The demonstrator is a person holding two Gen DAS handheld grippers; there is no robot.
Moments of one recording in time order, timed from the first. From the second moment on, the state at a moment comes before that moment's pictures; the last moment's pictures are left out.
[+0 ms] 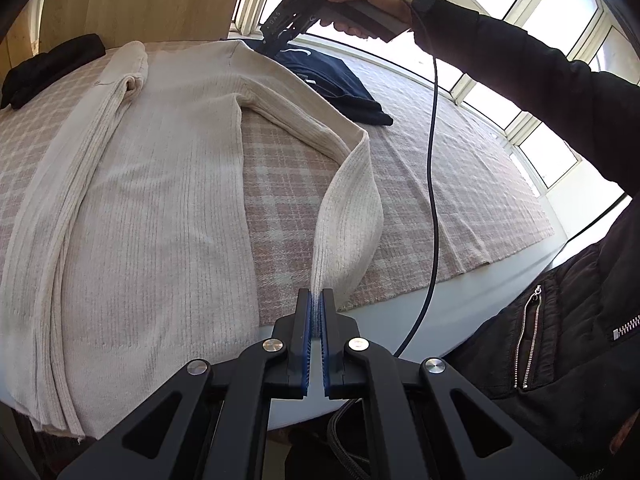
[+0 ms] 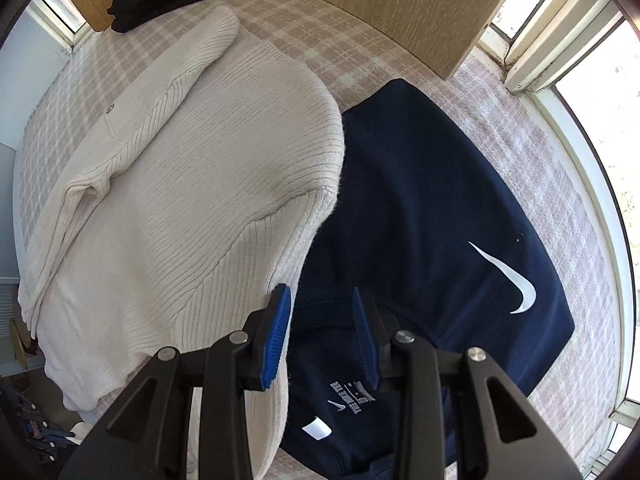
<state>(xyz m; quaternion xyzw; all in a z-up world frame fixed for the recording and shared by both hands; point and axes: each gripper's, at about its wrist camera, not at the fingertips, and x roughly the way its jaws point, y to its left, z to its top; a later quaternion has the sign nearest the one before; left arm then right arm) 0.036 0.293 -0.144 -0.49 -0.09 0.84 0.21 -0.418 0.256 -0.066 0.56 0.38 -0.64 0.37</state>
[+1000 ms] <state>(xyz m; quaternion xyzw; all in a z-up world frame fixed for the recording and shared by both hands) 0.040 0.292 -0.146 -0.49 -0.11 0.84 0.20 -0.406 0.251 -0.092 0.60 0.37 -0.60 0.38</state>
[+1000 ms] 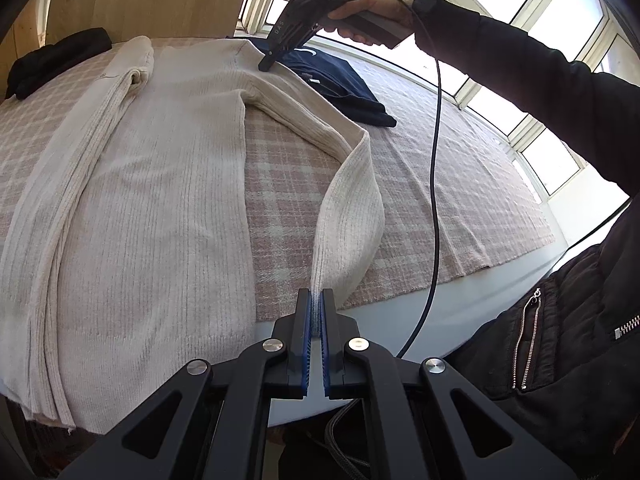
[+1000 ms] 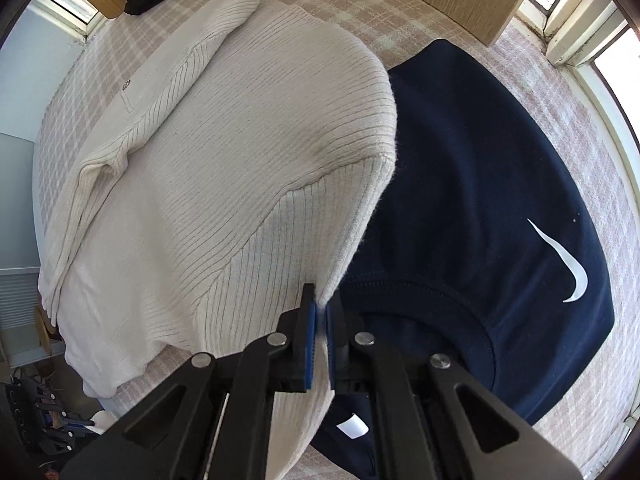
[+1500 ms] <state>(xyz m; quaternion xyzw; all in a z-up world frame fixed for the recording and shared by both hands) 0.119 0.202 -0.161 -0.46 -0.25 0.85 0.09 -0.411 0.175 -0.069 0.64 0.22 -0.63 0.38</state>
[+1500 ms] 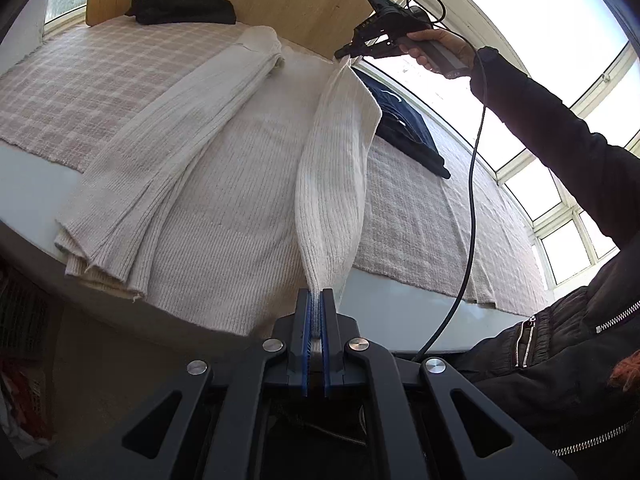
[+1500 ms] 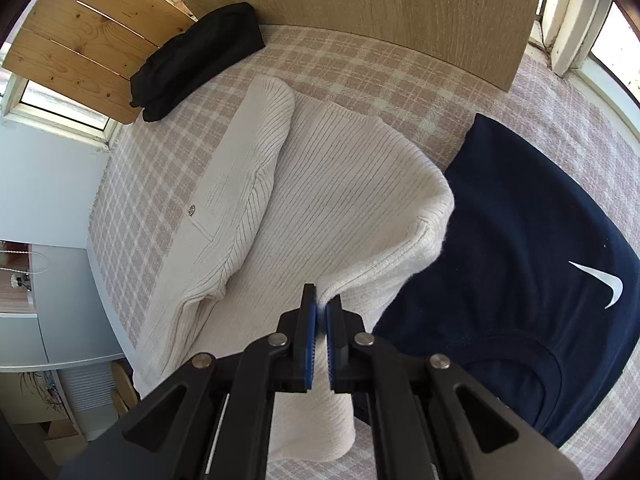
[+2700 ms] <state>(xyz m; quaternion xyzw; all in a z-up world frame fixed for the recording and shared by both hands) 0.120 0.178 -0.162 -0.48 -0.24 0.84 0.07 -0.312 0.213 -0.063 0.52 0.45 -0.61 0.39</state>
